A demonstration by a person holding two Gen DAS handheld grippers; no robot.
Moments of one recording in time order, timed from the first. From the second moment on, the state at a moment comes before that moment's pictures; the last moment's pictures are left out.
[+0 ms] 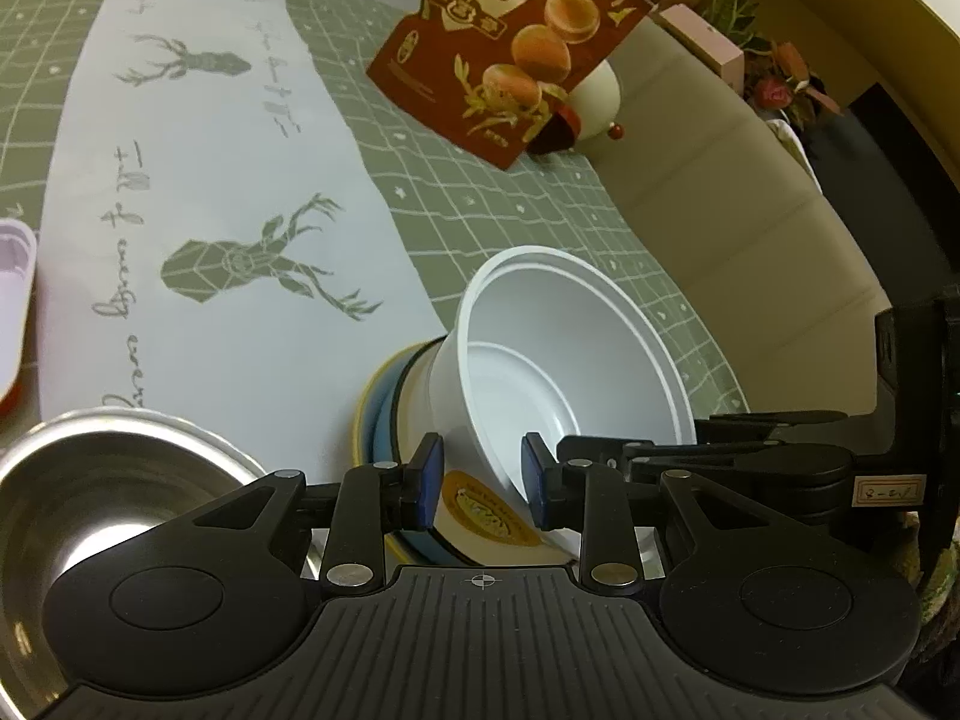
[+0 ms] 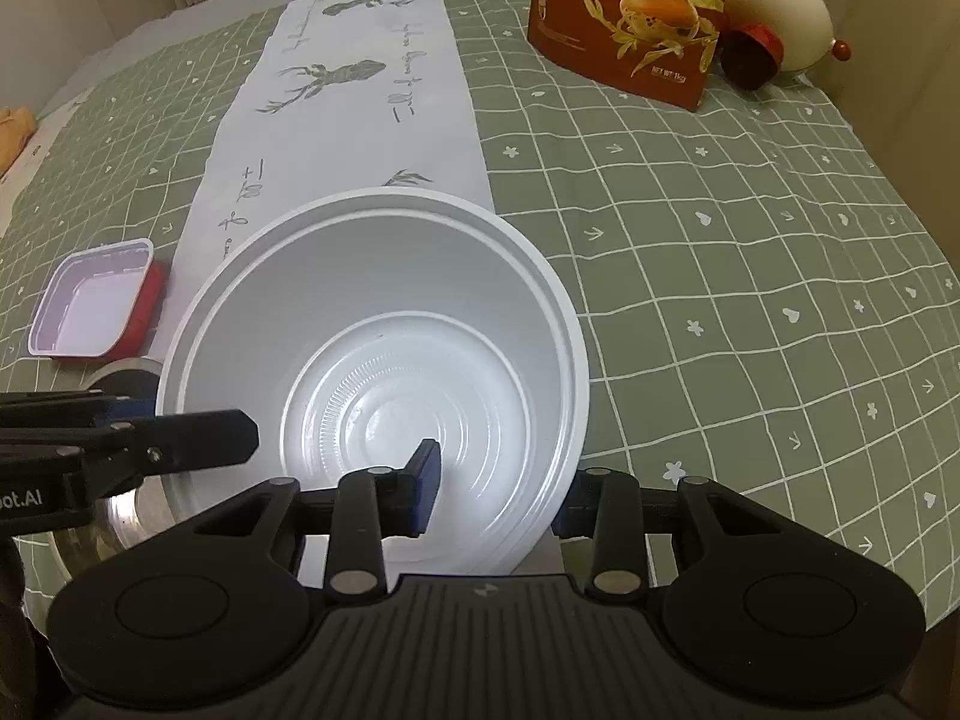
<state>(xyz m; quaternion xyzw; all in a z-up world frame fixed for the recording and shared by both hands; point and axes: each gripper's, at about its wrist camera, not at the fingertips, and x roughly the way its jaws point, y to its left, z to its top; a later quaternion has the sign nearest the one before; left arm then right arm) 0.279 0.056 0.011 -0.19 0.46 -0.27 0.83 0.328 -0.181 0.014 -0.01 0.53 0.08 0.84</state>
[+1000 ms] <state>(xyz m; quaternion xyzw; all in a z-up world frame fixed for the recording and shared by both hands) 0.229 0.109 0.027 -0.22 0.38 -0.14 0.89 0.271 -0.204 0.031 0.02 0.39 0.11 0.92</state>
